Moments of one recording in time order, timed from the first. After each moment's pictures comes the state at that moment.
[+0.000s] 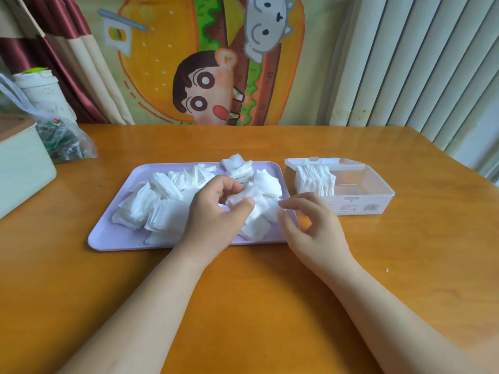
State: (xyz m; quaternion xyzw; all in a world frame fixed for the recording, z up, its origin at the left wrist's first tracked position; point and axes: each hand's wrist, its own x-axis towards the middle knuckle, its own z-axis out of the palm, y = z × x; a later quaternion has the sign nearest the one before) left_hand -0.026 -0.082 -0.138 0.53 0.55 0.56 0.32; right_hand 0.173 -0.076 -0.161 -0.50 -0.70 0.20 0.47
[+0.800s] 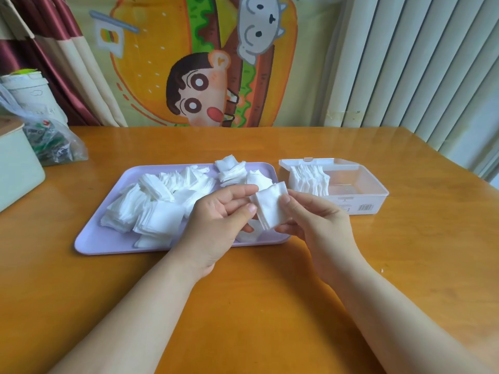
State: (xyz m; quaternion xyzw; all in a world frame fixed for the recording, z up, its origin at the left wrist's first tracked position) left_hand -0.009 -0.093 -0.136 0.52 0.48 0.54 0.46; right_hand 0.177 -0.081 -0.142 -0.41 -0.46 0.55 0.57
